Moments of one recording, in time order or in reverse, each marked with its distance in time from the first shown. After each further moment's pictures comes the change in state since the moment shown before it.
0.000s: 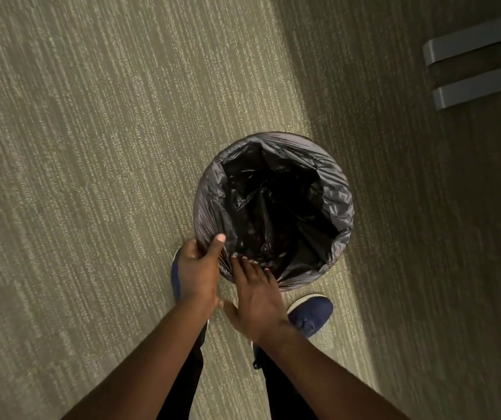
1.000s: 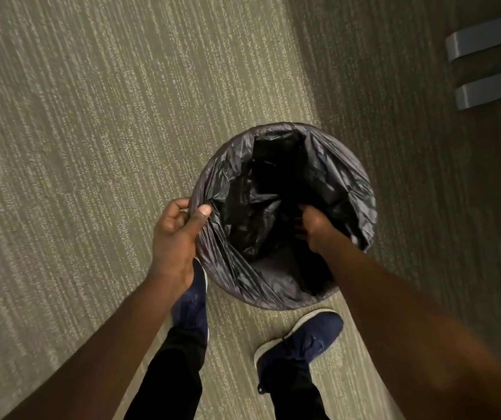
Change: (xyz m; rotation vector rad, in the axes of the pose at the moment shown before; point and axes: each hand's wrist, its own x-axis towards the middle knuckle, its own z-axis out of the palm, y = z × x) left_hand 0.063 0.064 0.002 -0.110 -0.213 0.198; right_hand 0.162 0.119 -0.065 1.396 0.066 0.750
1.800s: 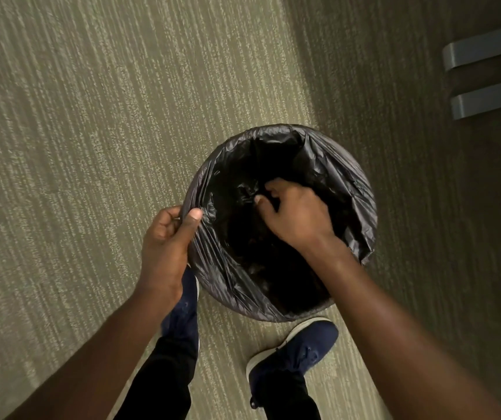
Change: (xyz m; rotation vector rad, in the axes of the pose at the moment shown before) left_hand 0.006 -0.015 -0.010 0.044 -0.036 0.058; right_hand -0.071 -0.038 0.023 -1.083 0.287 -0.888
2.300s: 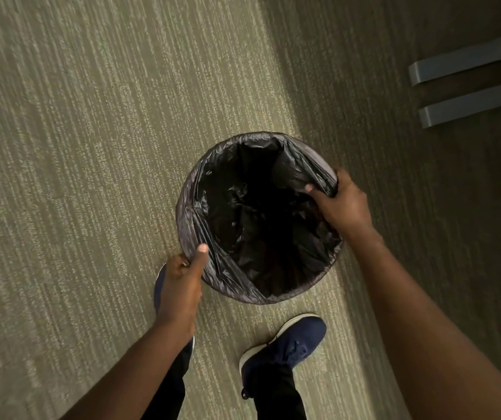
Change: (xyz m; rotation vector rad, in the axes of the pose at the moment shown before) left_hand -0.071 -0.037 0.006 0.155 0.082 -0.287; right_hand -0.015 0.090 -0.054 0.326 0.129 0.335
